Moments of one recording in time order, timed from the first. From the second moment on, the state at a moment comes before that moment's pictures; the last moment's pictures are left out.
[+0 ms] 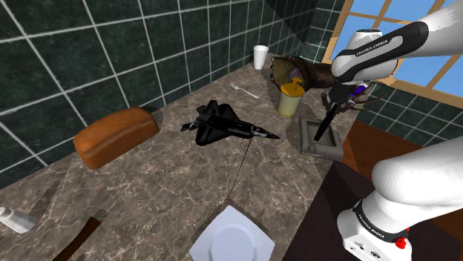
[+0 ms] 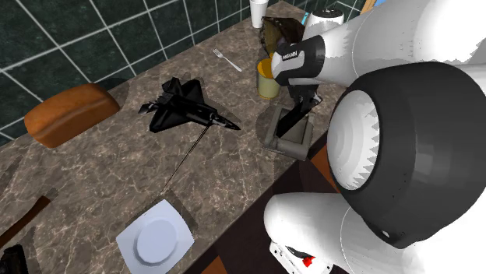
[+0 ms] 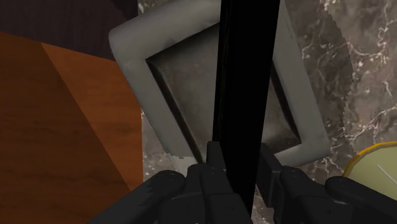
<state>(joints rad) -0.63 -0.25 0.00 -2.57 -0.08 2.31 0.79</state>
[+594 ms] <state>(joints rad) -0.63 -0.22 -0.01 -2.59 -0.09 2.37 0.80</state>
